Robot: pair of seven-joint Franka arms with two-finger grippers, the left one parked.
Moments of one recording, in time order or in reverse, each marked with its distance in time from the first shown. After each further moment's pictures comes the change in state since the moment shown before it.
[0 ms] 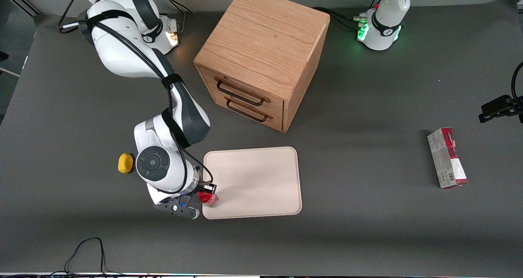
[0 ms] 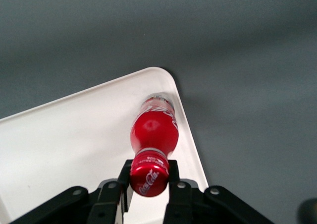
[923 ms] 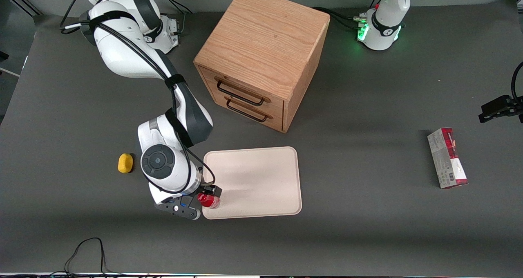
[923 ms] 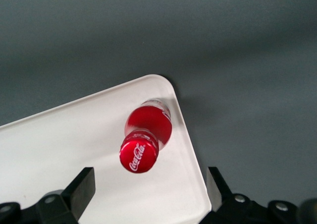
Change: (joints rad) arm 0.008 0.005 0.000 0.002 -0.037 0.018 0.014
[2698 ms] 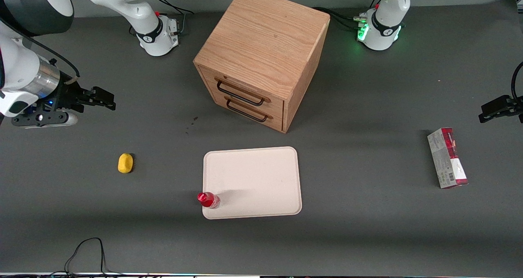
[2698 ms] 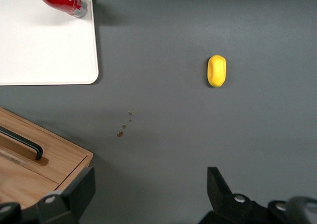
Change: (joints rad) arm -0.131 -0.929 -0.168 -0.798 0.083 -0.245 -0.618
